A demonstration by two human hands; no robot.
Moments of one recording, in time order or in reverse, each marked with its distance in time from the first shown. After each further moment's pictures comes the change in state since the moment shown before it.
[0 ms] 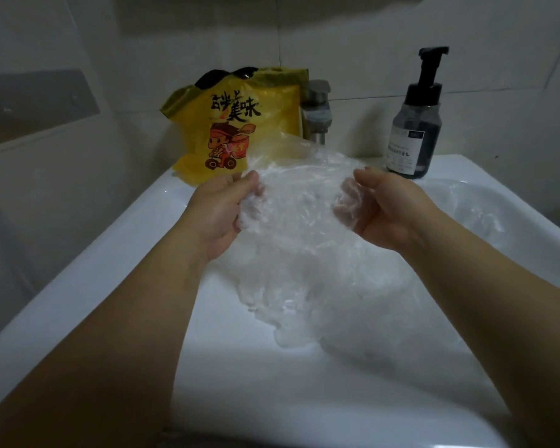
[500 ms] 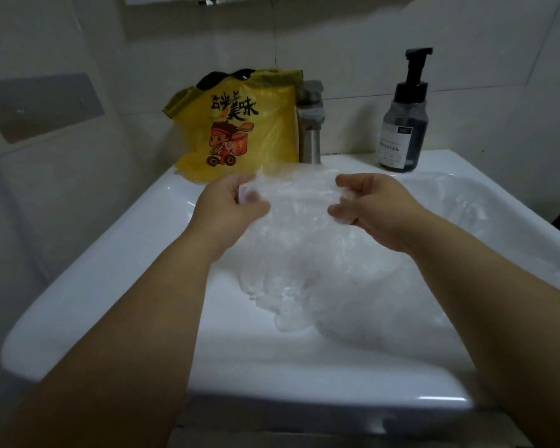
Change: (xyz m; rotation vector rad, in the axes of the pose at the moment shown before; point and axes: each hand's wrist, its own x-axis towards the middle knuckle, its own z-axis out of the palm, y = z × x) left_hand -0.022 -0.008 -0.002 0.529 0.094 0.203; right_hand -0.012 0.010 -0.016 -0.776 -0.045 -0.247
